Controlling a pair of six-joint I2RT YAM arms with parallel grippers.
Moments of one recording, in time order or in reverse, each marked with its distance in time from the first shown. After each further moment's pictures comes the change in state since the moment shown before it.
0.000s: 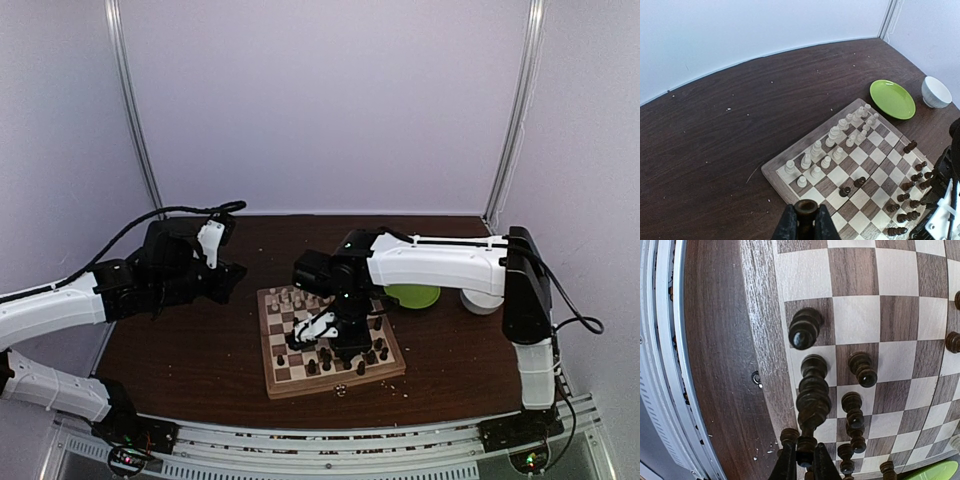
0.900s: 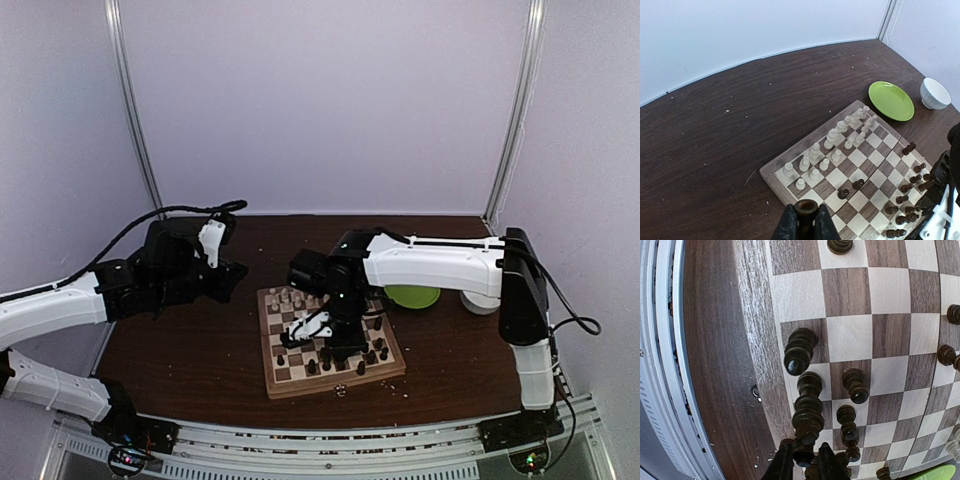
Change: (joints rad) left arm 0.000 0.007 -0.001 0.017 0.004 0.000; right arm 0.006 0.018 0.032 0.014 -0.005 0.024
